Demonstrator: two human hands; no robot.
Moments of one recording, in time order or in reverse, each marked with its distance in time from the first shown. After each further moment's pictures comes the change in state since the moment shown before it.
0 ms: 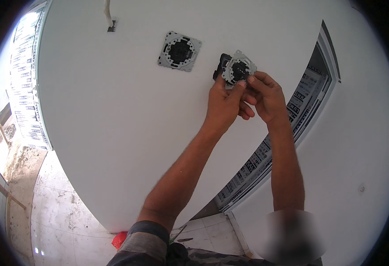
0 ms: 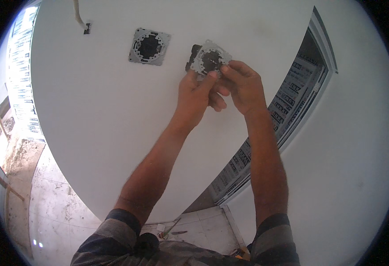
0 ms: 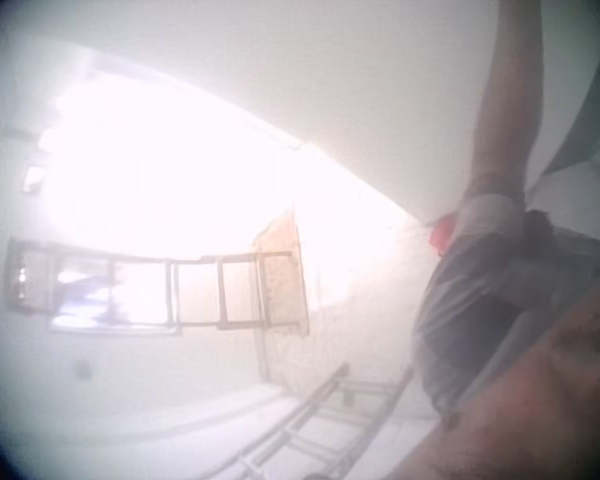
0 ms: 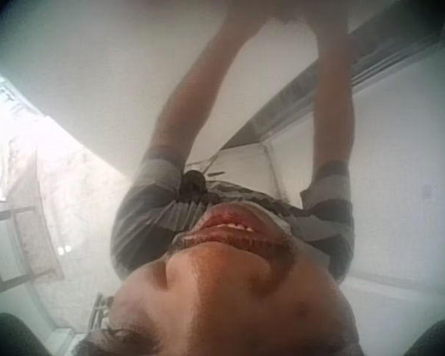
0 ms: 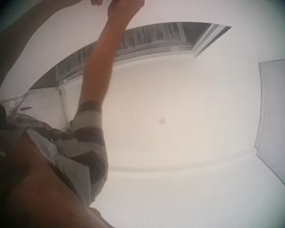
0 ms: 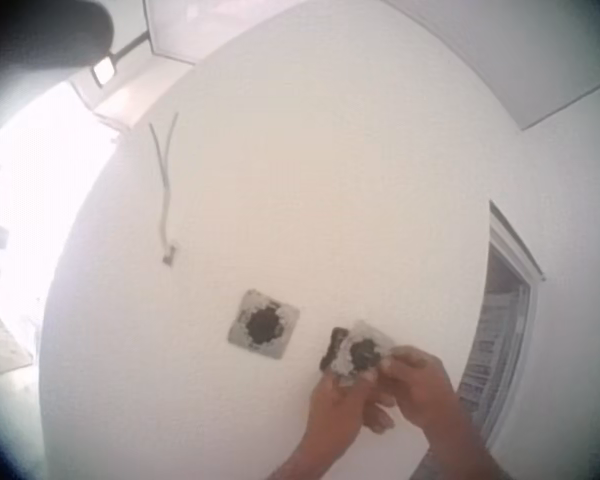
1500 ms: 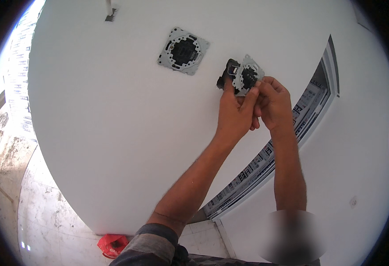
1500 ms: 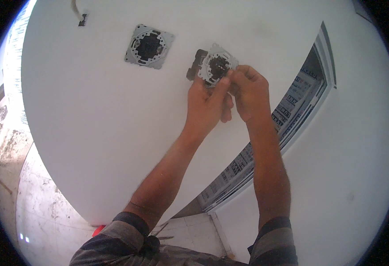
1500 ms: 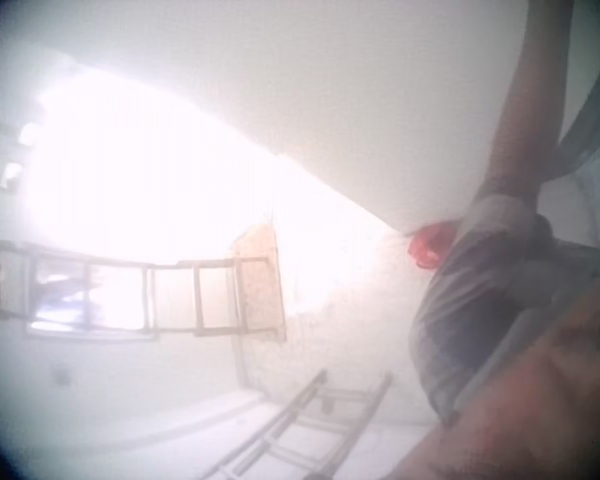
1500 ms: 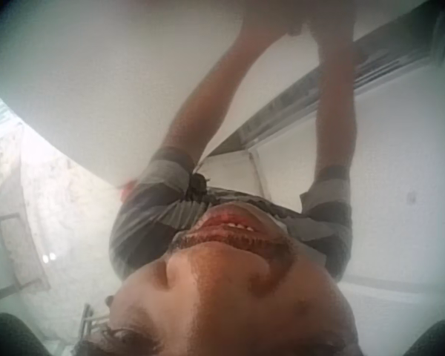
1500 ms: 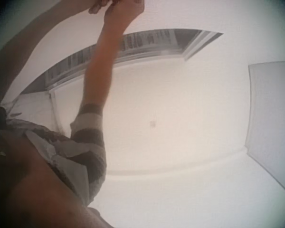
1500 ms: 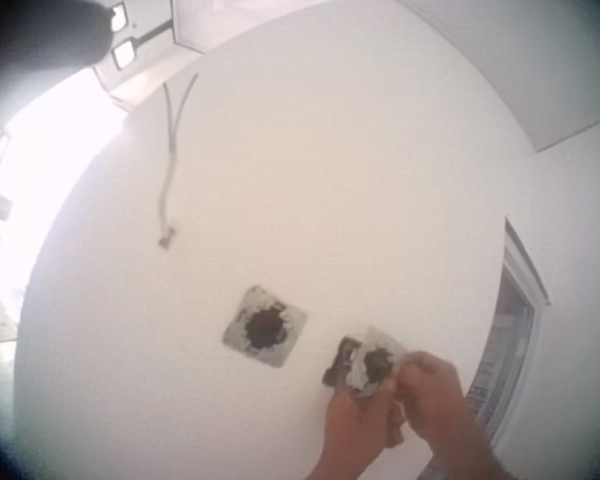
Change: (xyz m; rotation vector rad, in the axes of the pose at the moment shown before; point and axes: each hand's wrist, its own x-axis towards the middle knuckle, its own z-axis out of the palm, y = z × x) left_hand 0.024 -0.033 0.018 0.001 0.099 0.190; right_hand 0.017 -0.007 0.000 -0.138 0.070 -0.026
